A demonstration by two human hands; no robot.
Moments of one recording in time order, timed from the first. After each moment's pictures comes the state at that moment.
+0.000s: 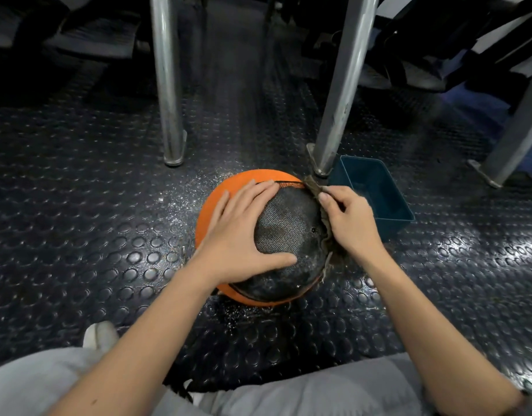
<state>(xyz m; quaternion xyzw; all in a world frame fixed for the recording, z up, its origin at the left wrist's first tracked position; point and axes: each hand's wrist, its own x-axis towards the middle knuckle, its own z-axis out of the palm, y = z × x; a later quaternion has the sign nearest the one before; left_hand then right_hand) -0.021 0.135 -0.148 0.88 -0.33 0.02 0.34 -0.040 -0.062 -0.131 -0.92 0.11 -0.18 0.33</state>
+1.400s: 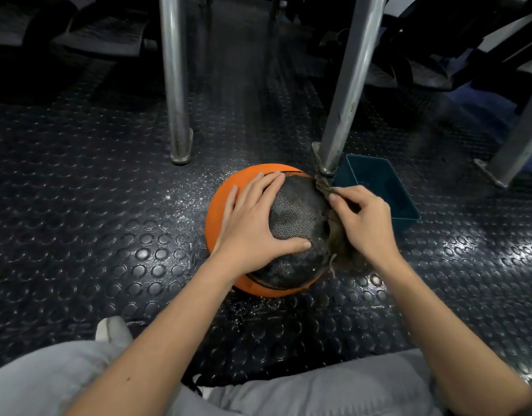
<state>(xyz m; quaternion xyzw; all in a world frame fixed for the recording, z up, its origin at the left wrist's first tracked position) -0.019 0.125 -0.144 0.89 -0.28 0.04 0.37 -0.052 -0.063 -0.128 -0.92 0.07 -0.24 0.29</state>
